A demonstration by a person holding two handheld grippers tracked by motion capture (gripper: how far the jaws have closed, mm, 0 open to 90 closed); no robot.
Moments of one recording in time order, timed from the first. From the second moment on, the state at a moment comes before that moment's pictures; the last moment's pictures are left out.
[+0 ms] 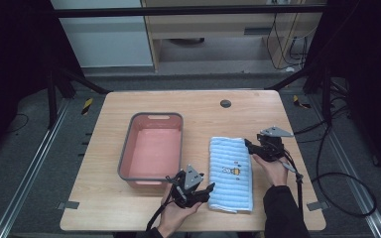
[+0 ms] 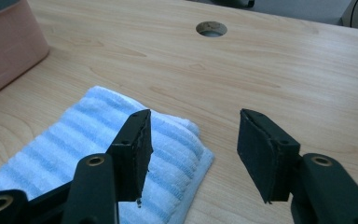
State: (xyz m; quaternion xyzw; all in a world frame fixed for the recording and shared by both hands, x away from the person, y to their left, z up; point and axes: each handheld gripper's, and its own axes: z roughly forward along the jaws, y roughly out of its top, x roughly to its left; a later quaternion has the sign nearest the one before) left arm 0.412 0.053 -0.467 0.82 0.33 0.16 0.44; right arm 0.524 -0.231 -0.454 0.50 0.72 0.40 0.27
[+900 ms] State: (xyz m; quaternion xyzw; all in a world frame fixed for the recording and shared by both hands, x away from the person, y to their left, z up) left arm 0.412 0.042 -0.501 0.82 0.35 0.16 0.41; right arm 0.535 -0.223 -0.493 0.51 0.75 0.35 0.23
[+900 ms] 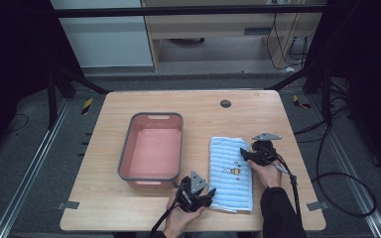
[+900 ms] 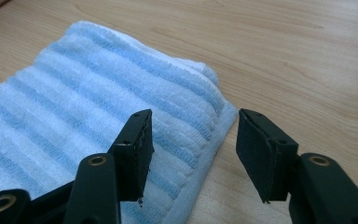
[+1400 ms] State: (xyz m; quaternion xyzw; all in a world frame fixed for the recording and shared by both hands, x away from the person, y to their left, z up) left arm 0.411 0.036 -0.506 0.83 0.36 0.15 0.41; right arm 0.537 -0.222 -0.501 0.52 0.76 0.35 0.20
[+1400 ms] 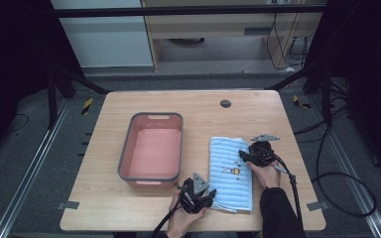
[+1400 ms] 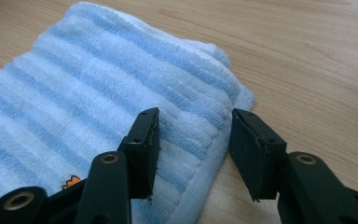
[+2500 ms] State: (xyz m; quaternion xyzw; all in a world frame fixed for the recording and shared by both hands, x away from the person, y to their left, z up) left arm 0.404 0.045 -0.476 0.80 0.36 0.13 0.47; right arm 0.520 -0.219 -0.466 0.49 0.74 0.42 0.21
